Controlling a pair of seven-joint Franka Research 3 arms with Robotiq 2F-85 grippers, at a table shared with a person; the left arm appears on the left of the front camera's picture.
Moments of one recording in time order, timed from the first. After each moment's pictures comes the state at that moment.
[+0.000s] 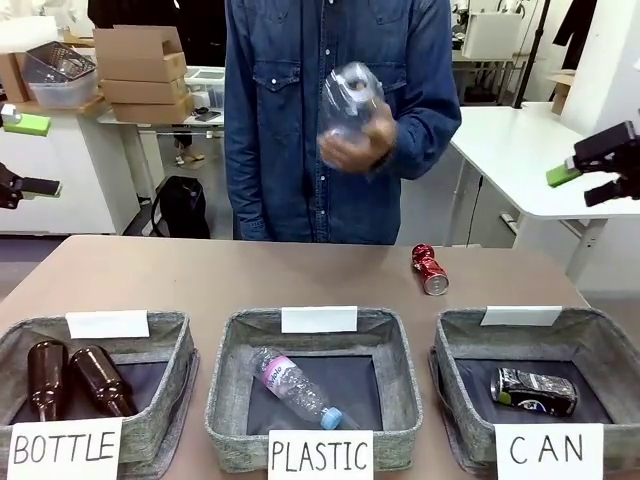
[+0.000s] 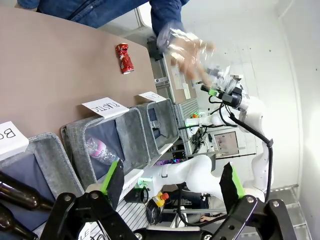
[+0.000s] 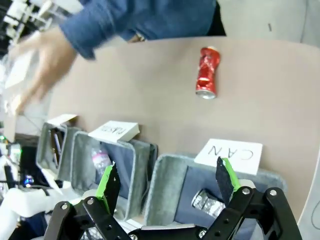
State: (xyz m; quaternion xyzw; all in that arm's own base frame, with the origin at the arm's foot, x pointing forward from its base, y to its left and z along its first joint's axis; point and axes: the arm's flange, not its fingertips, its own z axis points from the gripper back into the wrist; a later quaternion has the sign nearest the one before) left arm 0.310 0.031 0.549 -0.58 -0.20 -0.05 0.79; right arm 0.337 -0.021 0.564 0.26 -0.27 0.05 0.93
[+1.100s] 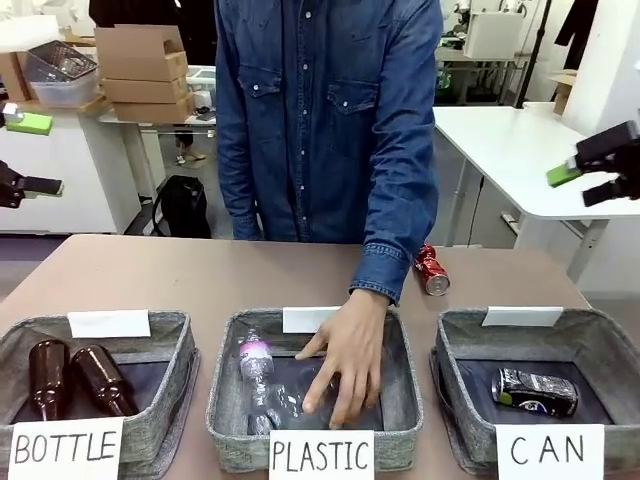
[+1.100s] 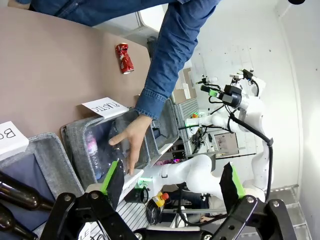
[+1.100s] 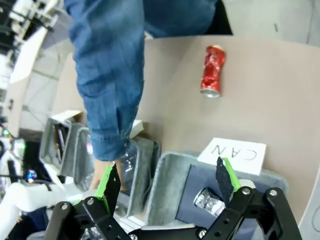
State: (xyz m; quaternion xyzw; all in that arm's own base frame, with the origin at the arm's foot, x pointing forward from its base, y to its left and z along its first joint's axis) left arm 0.310 0.031 0.549 -0.58 -0.20 -0.05 0.79; right arm 0.339 -0.021 0.563 0.28 -0.26 0.06 0.92
